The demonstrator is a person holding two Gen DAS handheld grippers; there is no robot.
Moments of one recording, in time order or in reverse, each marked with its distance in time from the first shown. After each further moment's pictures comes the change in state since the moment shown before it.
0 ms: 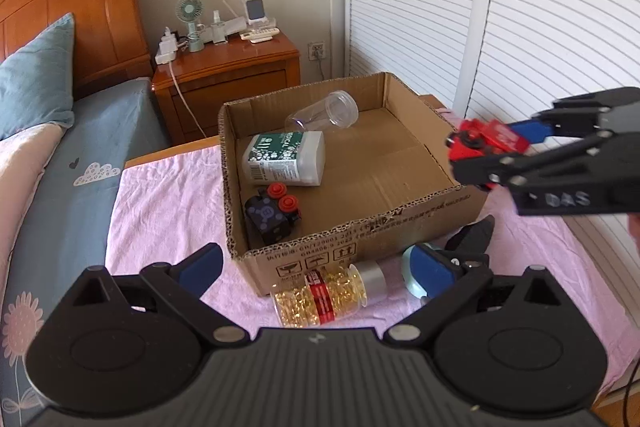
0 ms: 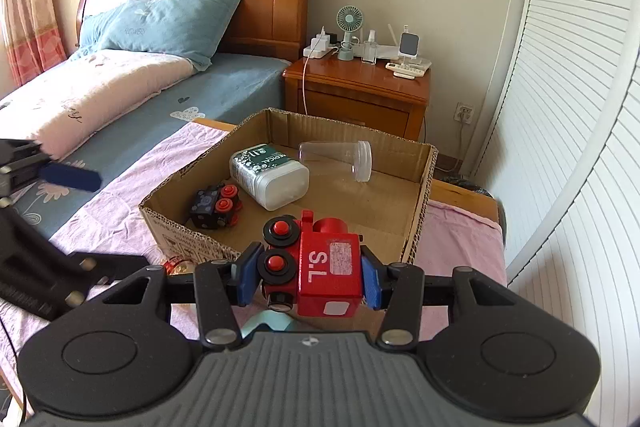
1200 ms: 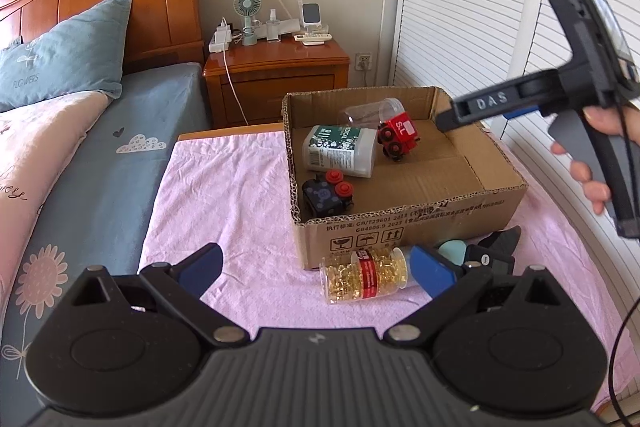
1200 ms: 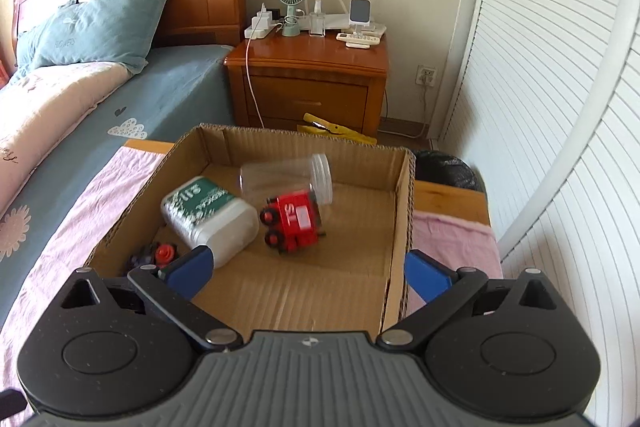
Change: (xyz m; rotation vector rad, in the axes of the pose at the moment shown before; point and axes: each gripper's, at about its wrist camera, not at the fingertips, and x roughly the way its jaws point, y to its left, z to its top) left arm -0.025 0.030 -0.024 -0.129 -0.023 0.075; right arm 0.069 -0.024 0.055 0.159 0.100 -0.113
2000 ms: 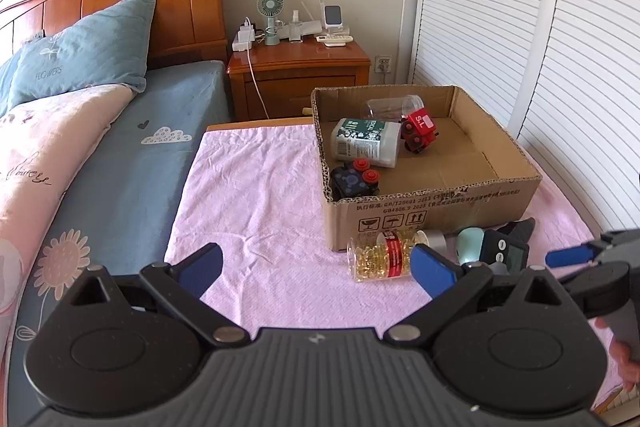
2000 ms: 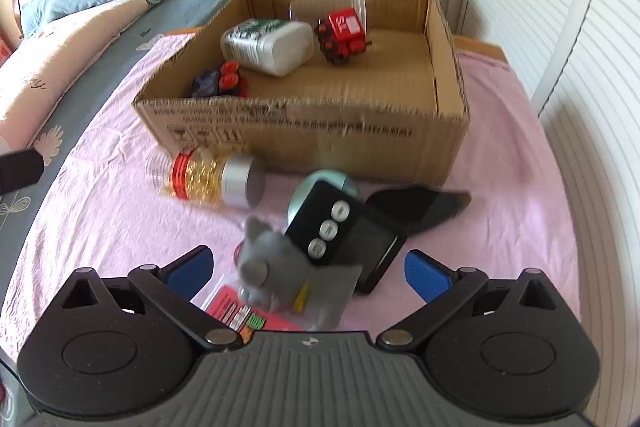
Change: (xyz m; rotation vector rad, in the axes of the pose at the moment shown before) left arm -0.016 0.015 -0.018 -0.028 -0.010 0.050; right arm -0.035 0.047 -0.135 0.074 0.191 0.056
